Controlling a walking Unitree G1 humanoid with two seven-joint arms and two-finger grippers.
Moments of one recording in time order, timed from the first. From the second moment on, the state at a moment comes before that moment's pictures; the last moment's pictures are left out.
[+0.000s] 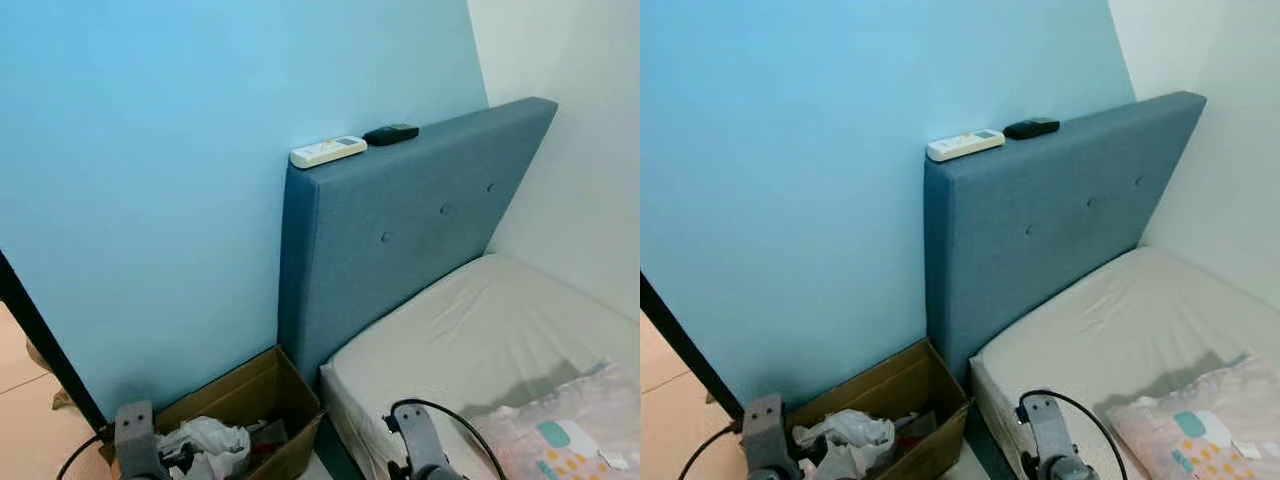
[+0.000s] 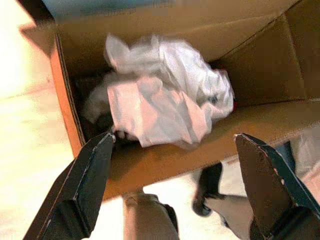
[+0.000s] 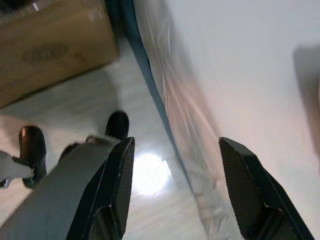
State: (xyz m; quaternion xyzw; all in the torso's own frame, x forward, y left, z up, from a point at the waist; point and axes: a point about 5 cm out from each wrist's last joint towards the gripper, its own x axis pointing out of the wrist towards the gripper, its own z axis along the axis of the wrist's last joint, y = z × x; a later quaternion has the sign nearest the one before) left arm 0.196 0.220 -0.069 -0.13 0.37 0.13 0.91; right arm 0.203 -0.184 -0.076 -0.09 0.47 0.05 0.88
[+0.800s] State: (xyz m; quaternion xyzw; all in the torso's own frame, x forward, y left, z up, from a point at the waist) left arm 0.178 0.227 -0.078 -0.16 0.39 0.16 0.89; right arm 0.191 -0.197 -0.080 -0.10 0.49 0.03 0.87
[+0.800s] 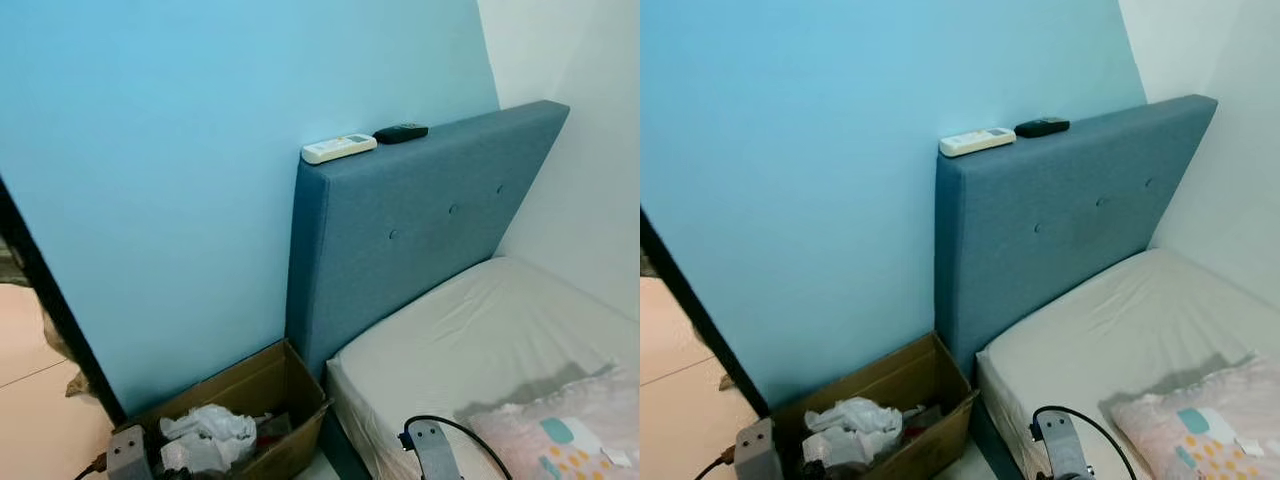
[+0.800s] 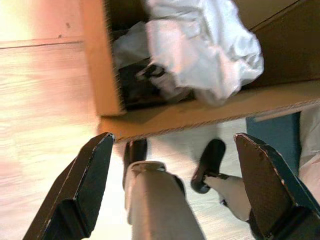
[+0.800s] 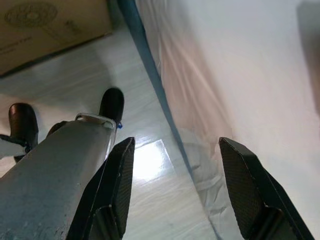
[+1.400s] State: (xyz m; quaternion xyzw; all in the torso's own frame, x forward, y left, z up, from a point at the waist) left arm 0.179 0.232 -0.076 -0.15 0.40 0.16 0.89; right arm 0.183 -0.201 -0.084 -0.10 0.50 0.03 0.86
